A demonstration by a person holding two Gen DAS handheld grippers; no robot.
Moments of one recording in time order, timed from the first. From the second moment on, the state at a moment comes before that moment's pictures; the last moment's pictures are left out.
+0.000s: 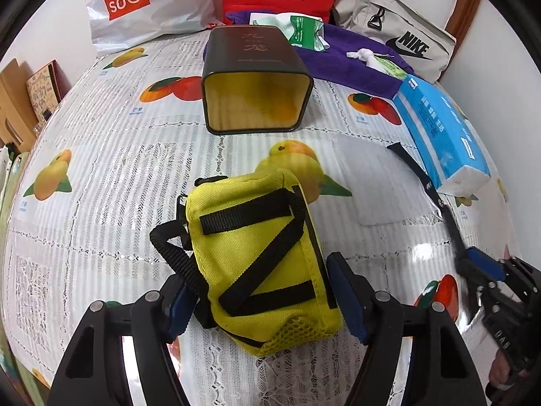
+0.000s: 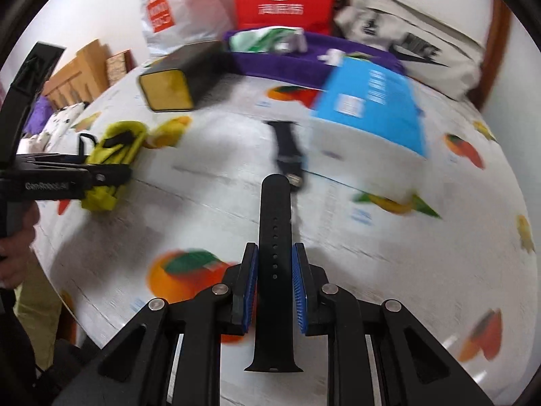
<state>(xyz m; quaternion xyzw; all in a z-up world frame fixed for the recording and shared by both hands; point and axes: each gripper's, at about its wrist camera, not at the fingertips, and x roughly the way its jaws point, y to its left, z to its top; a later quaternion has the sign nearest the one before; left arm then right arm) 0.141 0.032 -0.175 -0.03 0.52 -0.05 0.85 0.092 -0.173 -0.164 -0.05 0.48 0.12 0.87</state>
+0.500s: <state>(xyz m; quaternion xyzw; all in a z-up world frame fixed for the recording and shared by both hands) 0.148 0.022 -0.177 0.01 0.52 -0.04 0.86 0.104 -0.213 -0.172 0.00 0.48 0.07 0.87</state>
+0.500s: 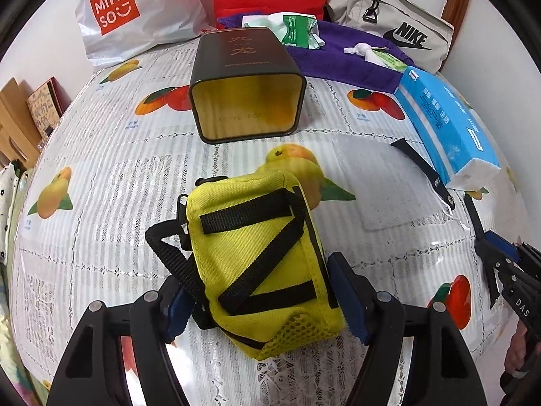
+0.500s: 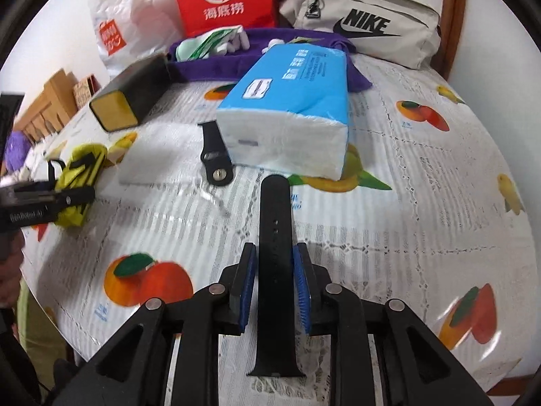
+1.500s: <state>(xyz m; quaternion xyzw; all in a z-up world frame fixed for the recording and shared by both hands) 0.142 0.033 -0.136 -0.03 0.49 -0.06 0.87 0.094 -0.223 -0.124 -0.01 0.45 0.08 0.89</state>
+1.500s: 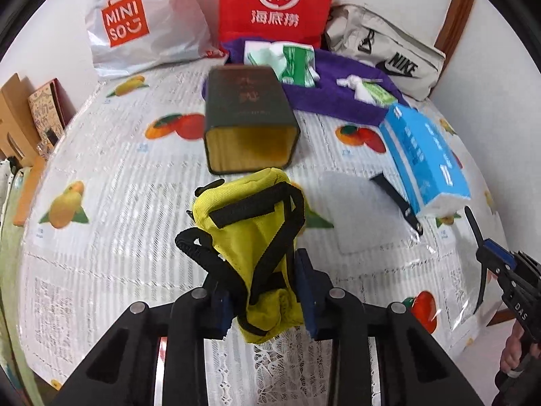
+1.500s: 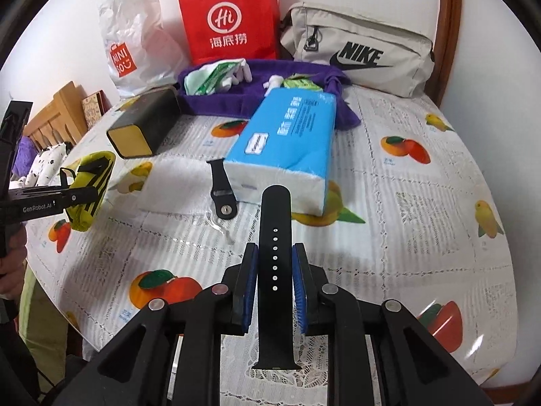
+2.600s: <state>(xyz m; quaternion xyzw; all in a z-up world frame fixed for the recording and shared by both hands) 0.266 0.053 -0.061 -0.03 0.44 -0.05 0.89 0.216 -0.225 -0.043 0.00 0.38 0.07 0.92</state>
